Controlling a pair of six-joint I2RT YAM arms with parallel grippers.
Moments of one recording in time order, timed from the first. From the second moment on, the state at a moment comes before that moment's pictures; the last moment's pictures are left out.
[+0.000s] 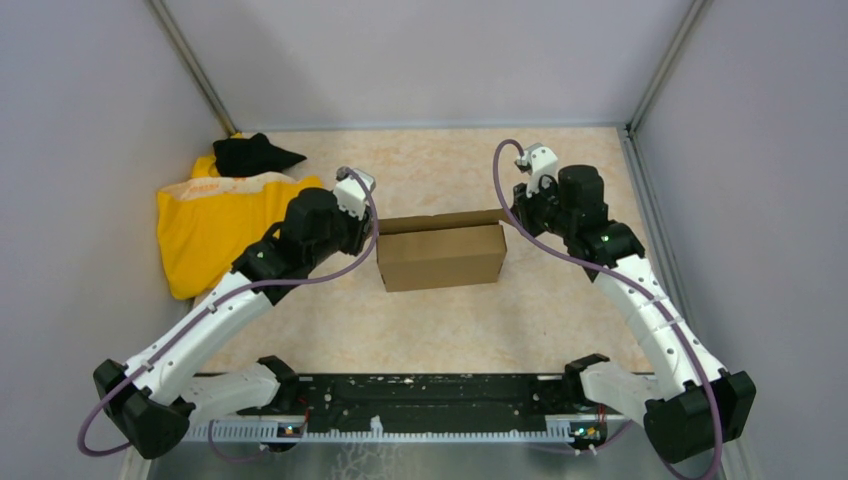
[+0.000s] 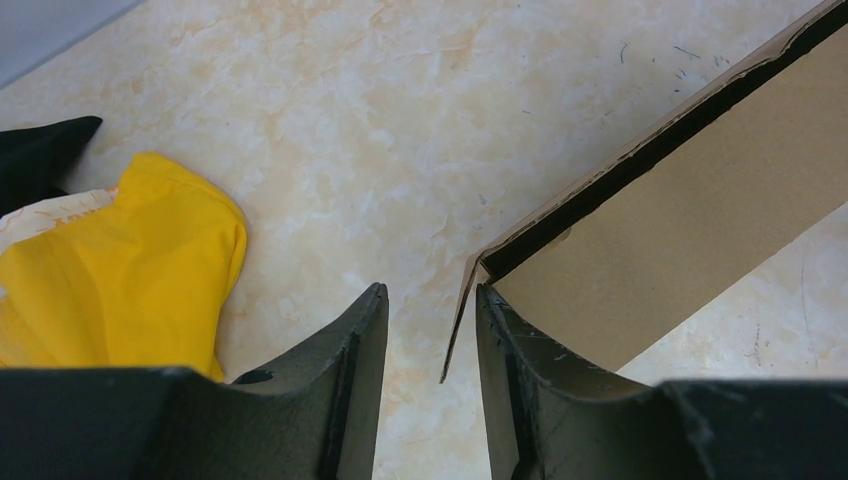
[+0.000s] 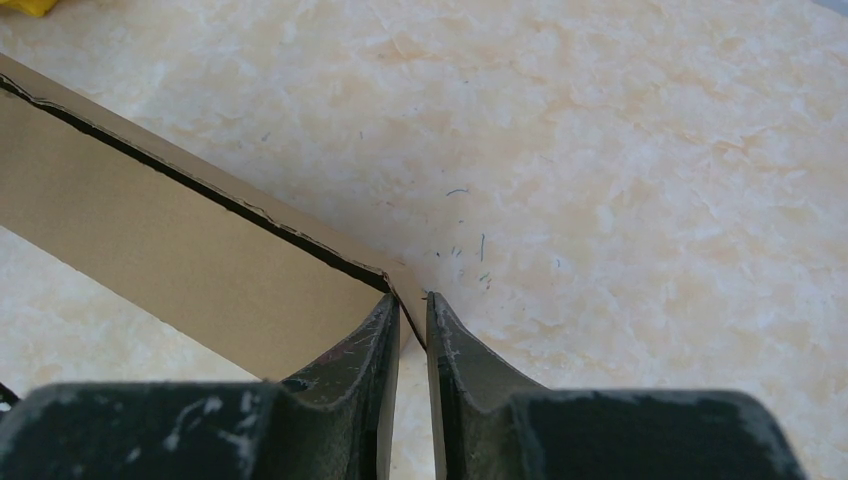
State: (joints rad) left arm -0.68 1.05 1.02 -0.44 -0.20 0.04; right arm 0.33 1.05 1.03 -0.48 -0.24 -0.10
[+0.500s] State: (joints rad) left arm -0.68 1.06 1.05 -0.44 -0.19 0.04; right arm 0.33 1.05 1.03 -0.48 -0.25 -0.10
